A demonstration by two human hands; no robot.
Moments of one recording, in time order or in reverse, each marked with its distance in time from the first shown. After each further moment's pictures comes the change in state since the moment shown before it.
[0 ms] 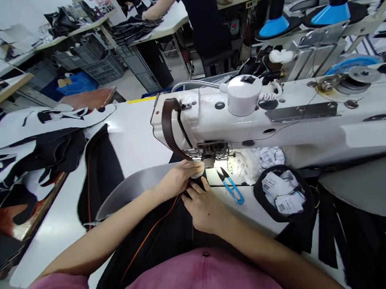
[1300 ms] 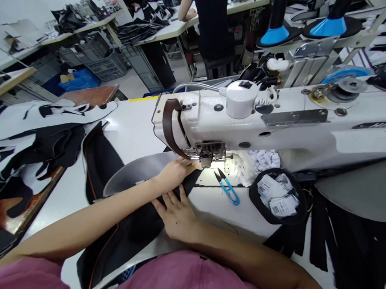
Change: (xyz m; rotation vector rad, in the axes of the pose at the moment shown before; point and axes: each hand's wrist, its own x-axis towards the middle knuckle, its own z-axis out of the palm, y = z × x) left_hand 0.017 0.008 -0.016 0.446 -0.280 -0.116; right_hand 0.030 -0.042 0.042 0.071 -0.036 -0.046
